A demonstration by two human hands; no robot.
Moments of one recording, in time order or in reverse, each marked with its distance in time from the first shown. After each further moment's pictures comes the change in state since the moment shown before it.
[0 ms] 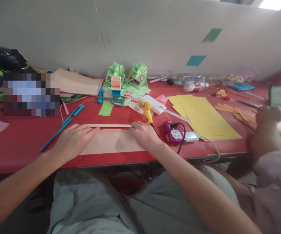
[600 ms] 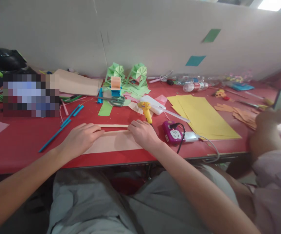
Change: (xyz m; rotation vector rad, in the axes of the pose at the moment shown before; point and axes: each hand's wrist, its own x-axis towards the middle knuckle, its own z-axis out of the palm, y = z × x) left_hand 0.019 0.009 -0.001 -0.018 -0.055 0.061; right_hand 0.004 0.002 0.004 0.050 0.093 0.000
